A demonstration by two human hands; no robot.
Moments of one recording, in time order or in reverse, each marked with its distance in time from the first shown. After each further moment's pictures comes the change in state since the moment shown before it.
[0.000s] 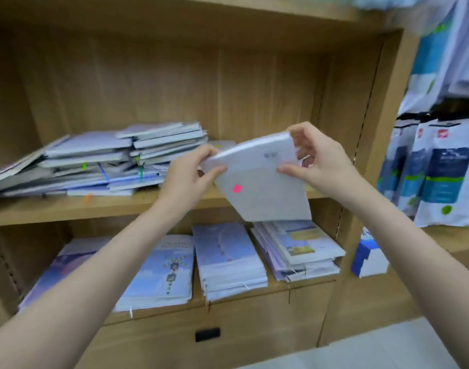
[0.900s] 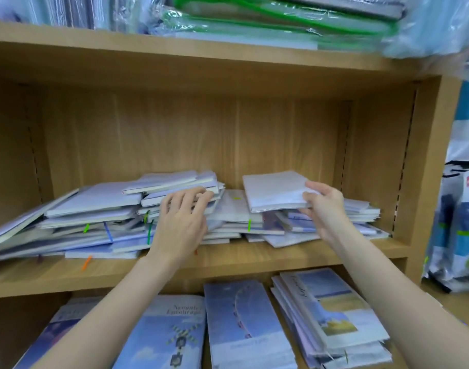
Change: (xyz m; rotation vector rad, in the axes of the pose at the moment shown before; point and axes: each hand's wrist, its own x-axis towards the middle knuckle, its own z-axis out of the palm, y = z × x) left_hand 0.044 -0.108 0.004 0.969 0.289 0.322; right_hand 0.111 0.092 0.073 0.806 0.369 0.615
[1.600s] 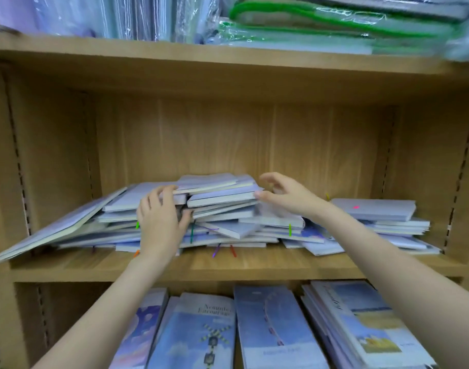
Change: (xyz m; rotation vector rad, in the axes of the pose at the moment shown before) left_hand -0.021 -0.075 -0.034 -0.139 -0.232 -0.635; right_hand -0.018 -0.021 0.104 -0.844 -0.650 -0.479
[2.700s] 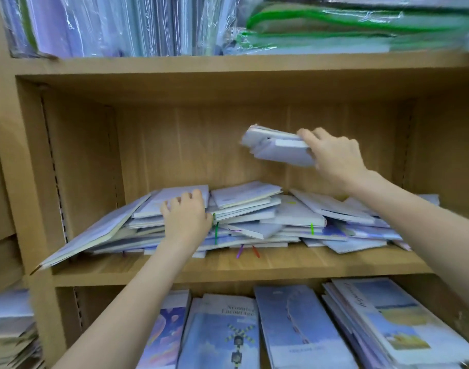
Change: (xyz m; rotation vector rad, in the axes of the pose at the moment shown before) left_hand 0.023 0.003 -0.014 0.364 -0.251 0.072; right_hand 0.014 -0.017 -0.047 -0.947 0.509 -0.112
